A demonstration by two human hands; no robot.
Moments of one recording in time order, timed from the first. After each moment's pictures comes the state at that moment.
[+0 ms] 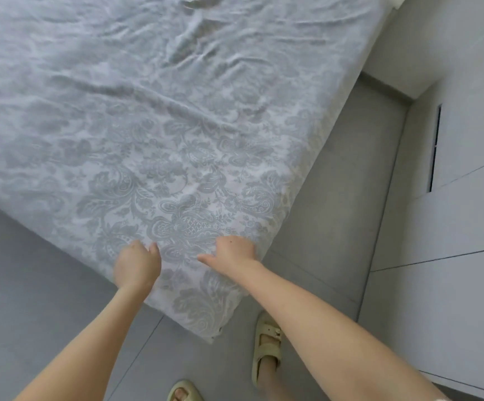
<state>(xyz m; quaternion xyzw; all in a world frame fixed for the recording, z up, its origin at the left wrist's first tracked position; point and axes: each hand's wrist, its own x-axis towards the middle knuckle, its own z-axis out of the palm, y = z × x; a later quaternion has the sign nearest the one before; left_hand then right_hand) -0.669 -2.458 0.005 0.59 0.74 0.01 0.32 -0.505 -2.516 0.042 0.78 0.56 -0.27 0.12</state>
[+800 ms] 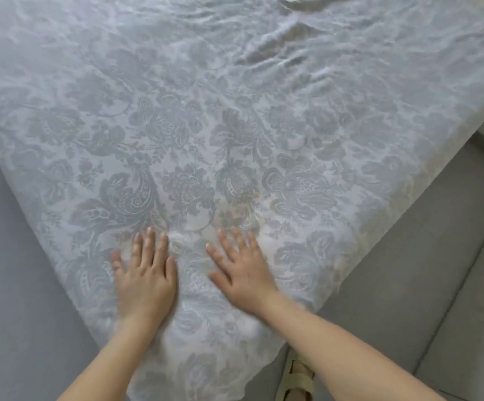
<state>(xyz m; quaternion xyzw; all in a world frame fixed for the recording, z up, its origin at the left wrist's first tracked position) -0.632 -2.421 -0.093 0.68 0.72 -0.02 0.13 -0.434 -2.421 -0.087 0.56 0.80 -0.18 0.06</state>
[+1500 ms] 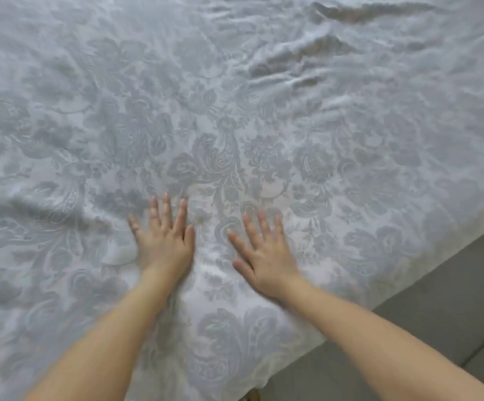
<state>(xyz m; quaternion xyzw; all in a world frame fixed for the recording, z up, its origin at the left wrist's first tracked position) -0.463 -2.277 -0.094 0.62 0.77 -0.11 0.14 -0.252 -2.269 -0.082 0.46 0.87 -0.14 0.12</state>
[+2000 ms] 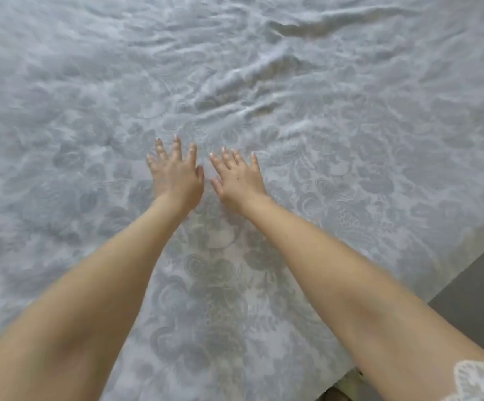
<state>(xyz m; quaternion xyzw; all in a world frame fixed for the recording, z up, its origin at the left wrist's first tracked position) -0.367 -2.051 -0.039 0.66 0.74 -0.04 0.11 -0.241 -2.035 -0.040 0.56 0.82 -0.11 0.08</state>
